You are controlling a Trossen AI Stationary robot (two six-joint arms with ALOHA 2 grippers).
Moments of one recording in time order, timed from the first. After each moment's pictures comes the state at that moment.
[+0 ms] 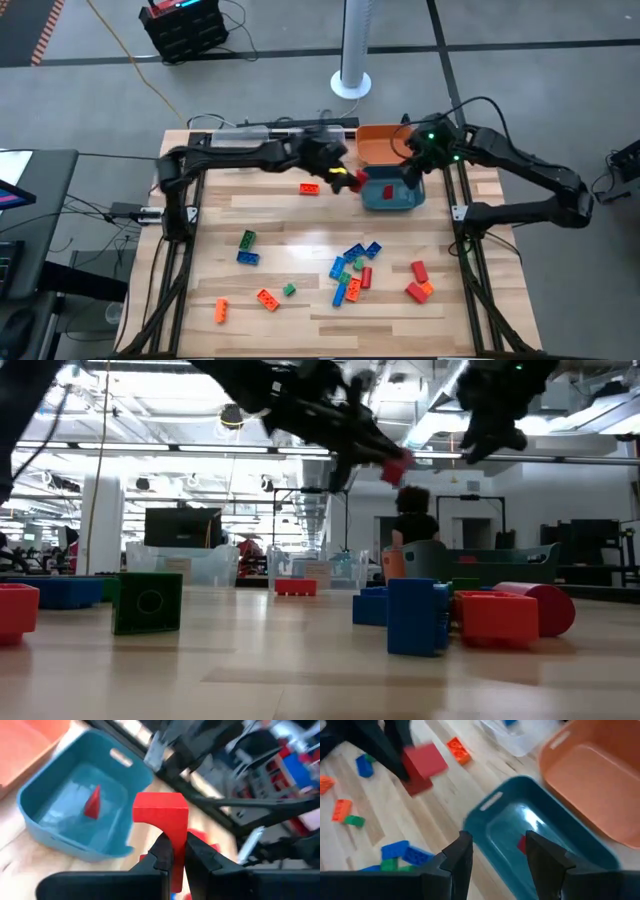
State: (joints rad) left arm 0.31 1.92 1.52 -0.03 0.45 -0.51; right arm -0.52 1.03 1.09 -0.94 -0.15 0.26
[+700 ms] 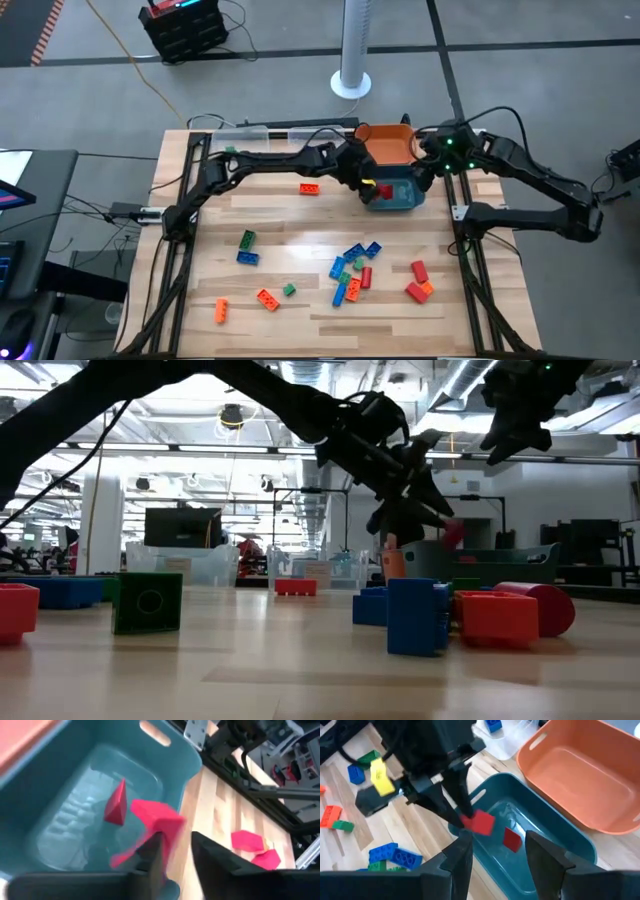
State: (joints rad) left arm 0.28 2.27 1.91 -0.24 0.33 -0.44; right arm -0.56 0.88 0.99 -0.93 -0.13 0.25
